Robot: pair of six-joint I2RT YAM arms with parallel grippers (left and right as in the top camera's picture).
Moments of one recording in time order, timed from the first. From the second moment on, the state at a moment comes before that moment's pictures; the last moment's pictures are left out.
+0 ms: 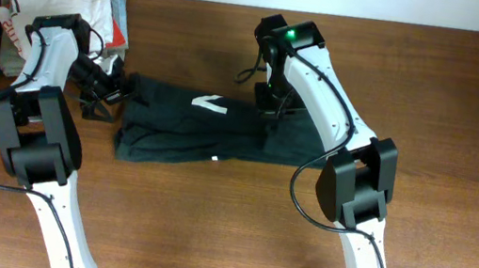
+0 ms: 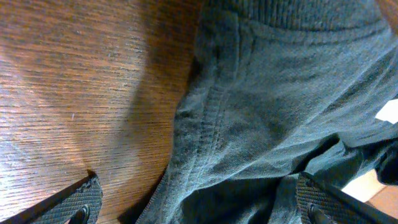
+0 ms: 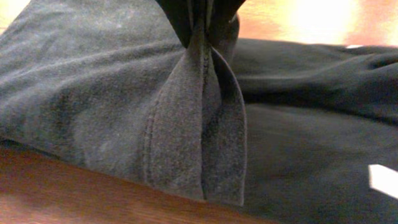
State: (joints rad) left arm 0.21 2.42 1.99 -1.35 0.43 -0.02; right arm 0.43 2.45 2.36 -1.53 -0.02 0.26
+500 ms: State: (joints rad) left arm 0.21 2.42 1.99 -1.35 0.44 -0.02; right arm 0.52 2.46 2.41 -1.57 -0.14 0.25
